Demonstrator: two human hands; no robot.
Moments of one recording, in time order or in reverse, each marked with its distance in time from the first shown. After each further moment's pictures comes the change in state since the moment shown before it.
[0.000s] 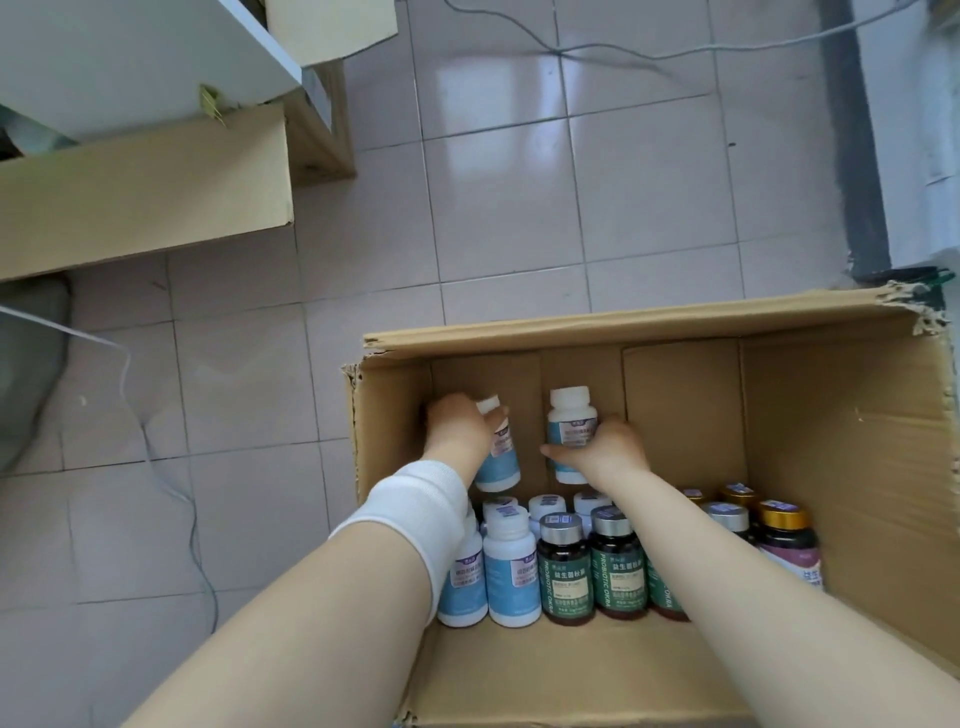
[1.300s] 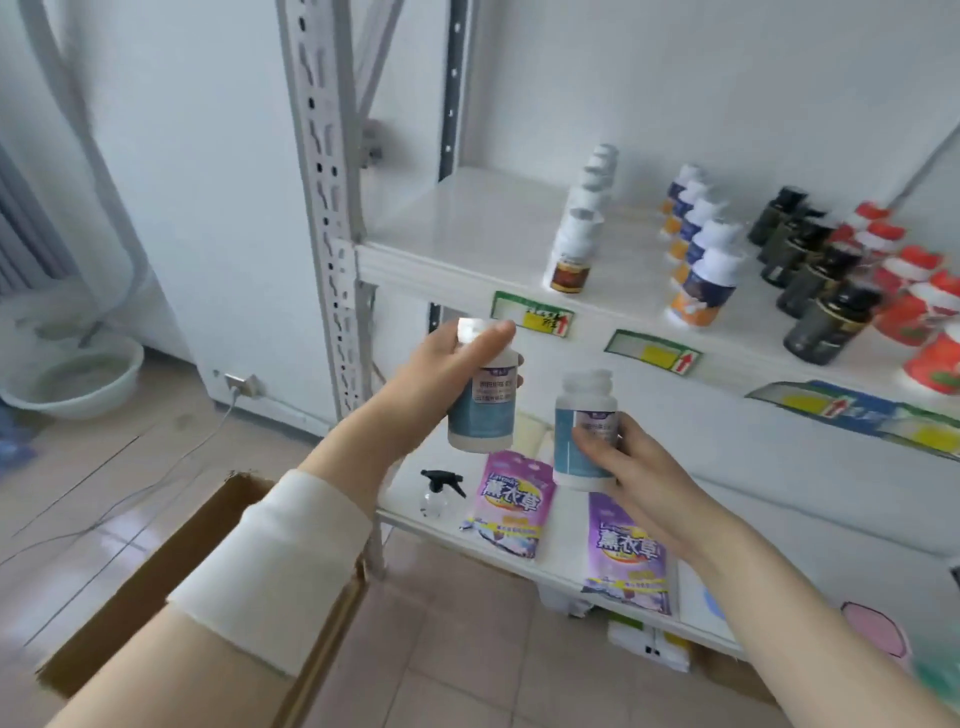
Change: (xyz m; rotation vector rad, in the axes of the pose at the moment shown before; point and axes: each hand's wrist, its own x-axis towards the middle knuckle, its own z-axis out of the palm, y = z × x) left_hand -0.723 -0.015 0.045 -0.013 -0.912 1.482; right_hand -0.735 0.301 -0.061 1.338 0.886 -0.462
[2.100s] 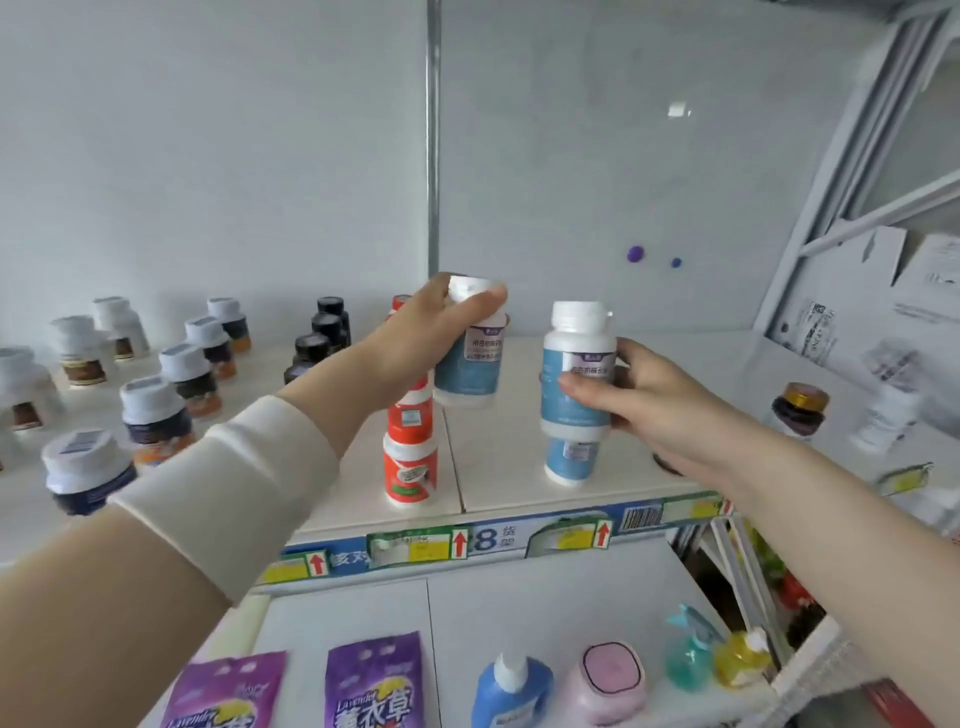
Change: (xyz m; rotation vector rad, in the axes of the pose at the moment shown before) left_hand 0.193 0.106 0.469 0.230 -0.466 0.226; right_hand -0.107 -0.114 -0.450 -0.185 0.487 -0.282
